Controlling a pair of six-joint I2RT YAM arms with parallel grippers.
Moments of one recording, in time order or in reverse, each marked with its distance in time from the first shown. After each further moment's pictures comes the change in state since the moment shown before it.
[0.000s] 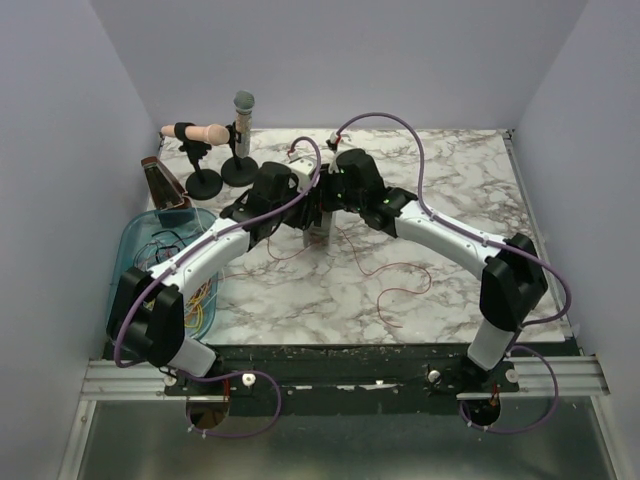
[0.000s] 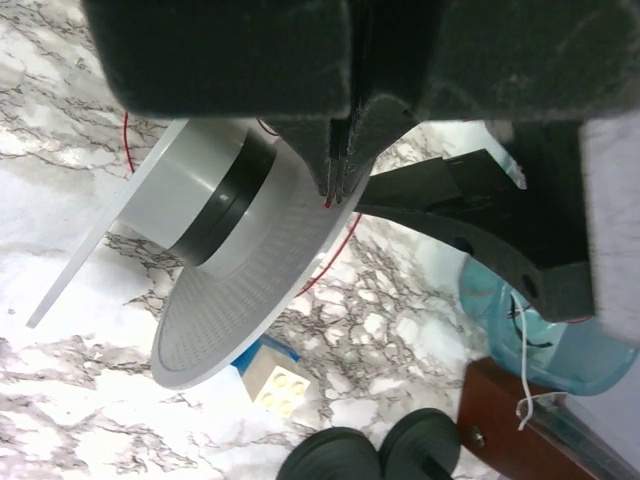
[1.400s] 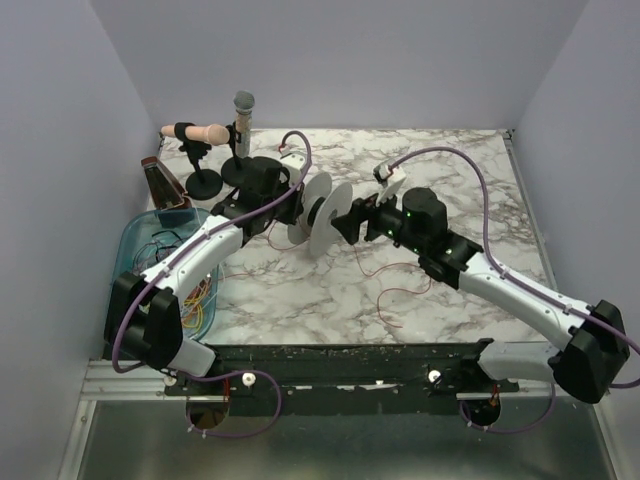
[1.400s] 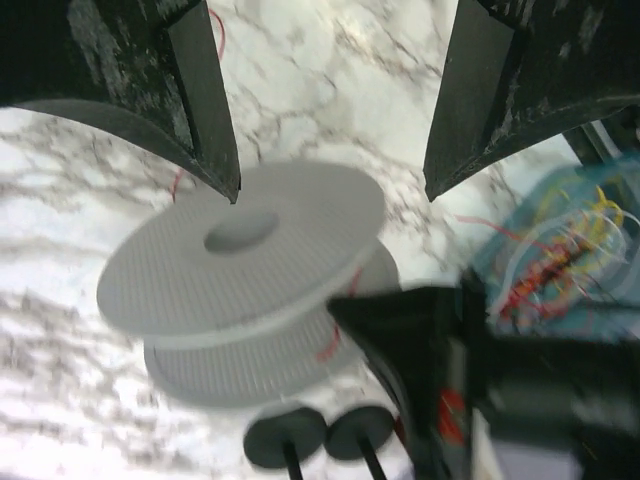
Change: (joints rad) left arm 0.048 -0.006 0.038 -0.057 0.028 0.006; right arm -0.015 -0.500 -0.452 0.196 -0.070 -0.181
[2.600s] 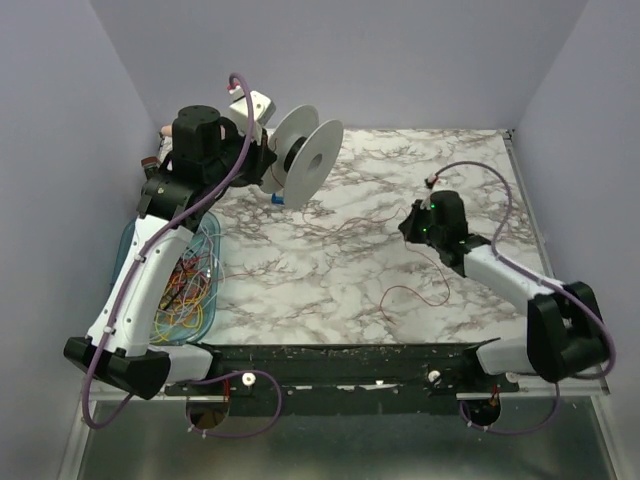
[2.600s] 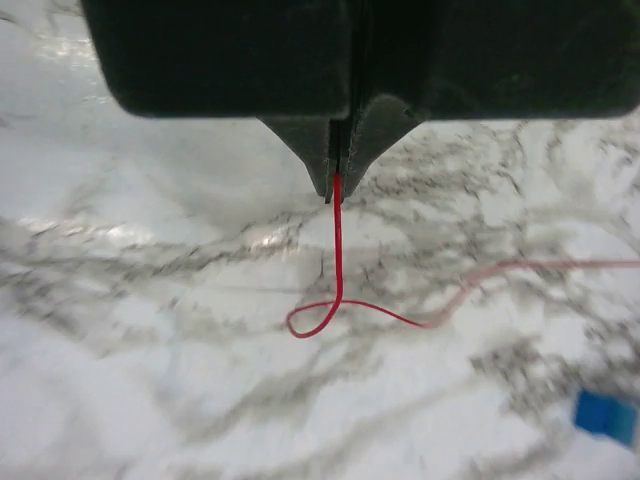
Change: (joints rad) left arm 0.112 -0.165 0.484 -0.350 0.109 0.105; right arm -0.371 0.187 -0.260 0.002 0.001 0.108
